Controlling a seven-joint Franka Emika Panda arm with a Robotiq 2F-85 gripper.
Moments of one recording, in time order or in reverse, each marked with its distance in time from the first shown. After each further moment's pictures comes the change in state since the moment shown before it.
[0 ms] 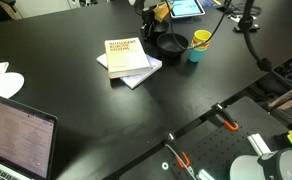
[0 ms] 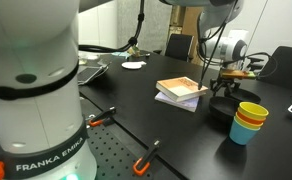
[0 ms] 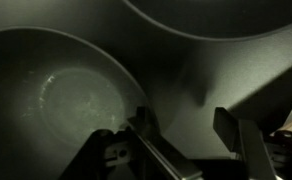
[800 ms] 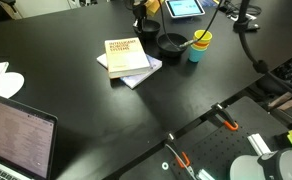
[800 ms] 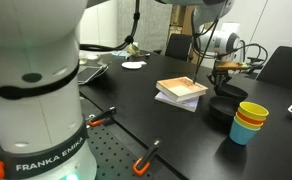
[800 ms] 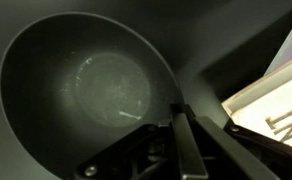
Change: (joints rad) arm 0.060 -0.010 0.001 0.048 -0.006 -0.012 -0.023
